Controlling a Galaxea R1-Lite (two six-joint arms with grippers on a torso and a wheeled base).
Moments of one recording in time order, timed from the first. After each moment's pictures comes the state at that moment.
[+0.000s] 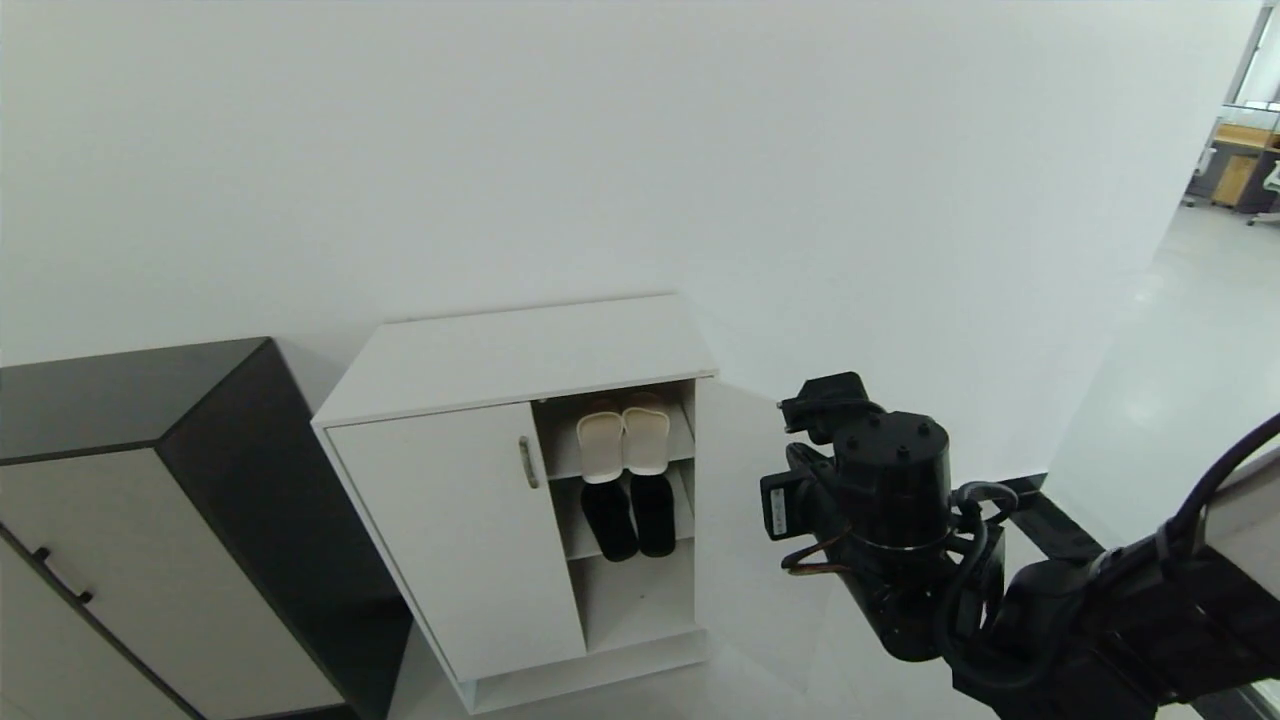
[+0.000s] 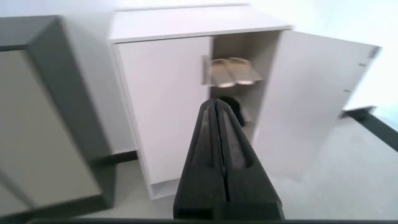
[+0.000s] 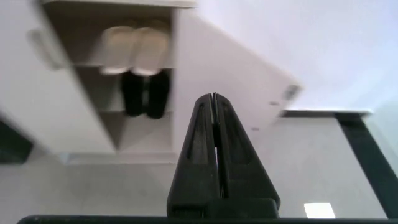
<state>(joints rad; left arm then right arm) 0.00 0.00 0.00 0.00 -0.01 -0.01 0.80 1.95 -0.84 -0.90 -0.66 0.06</state>
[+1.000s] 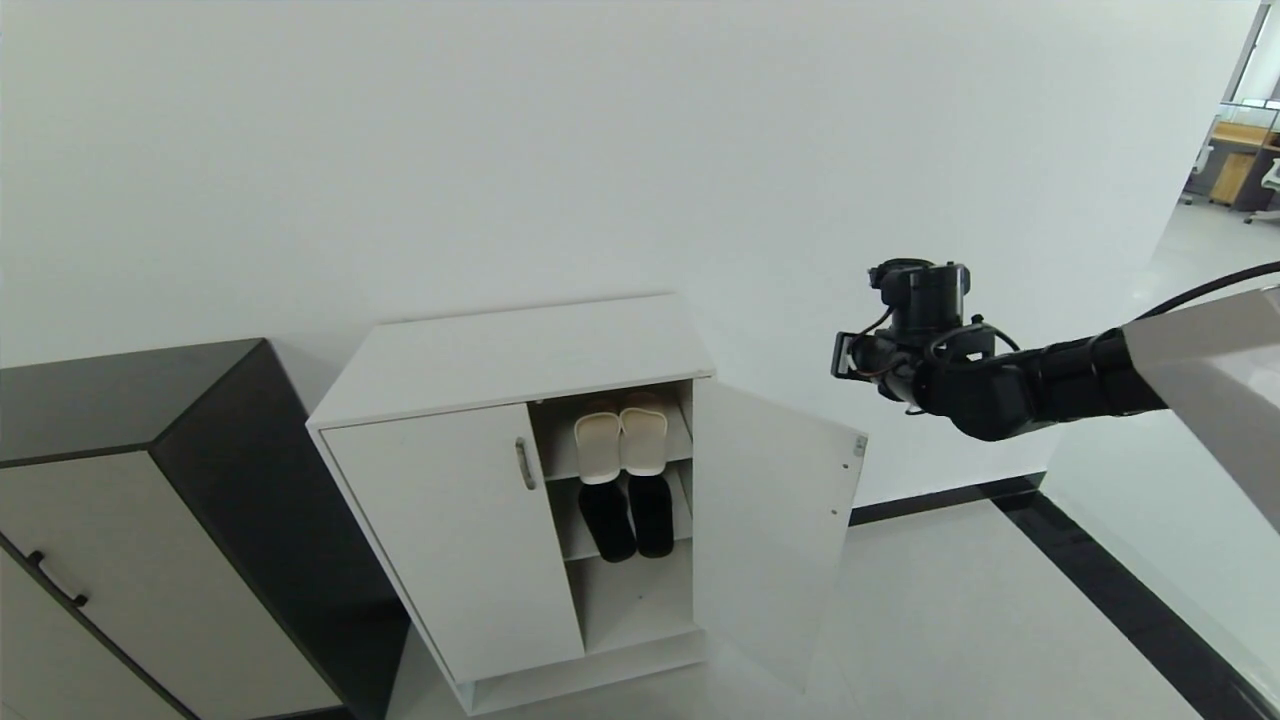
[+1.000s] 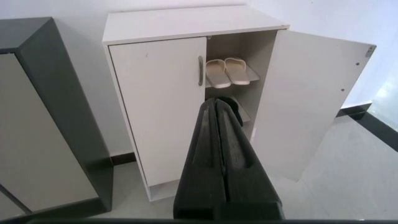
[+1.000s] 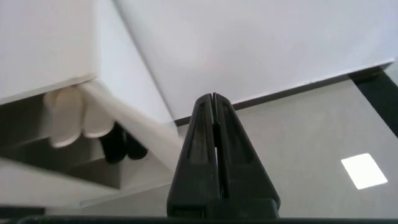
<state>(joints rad) 0.00 0.00 0.00 0.00 -0.02 -0.01 0.36 2.22 -1.59 -0.36 -0.33 0.23</state>
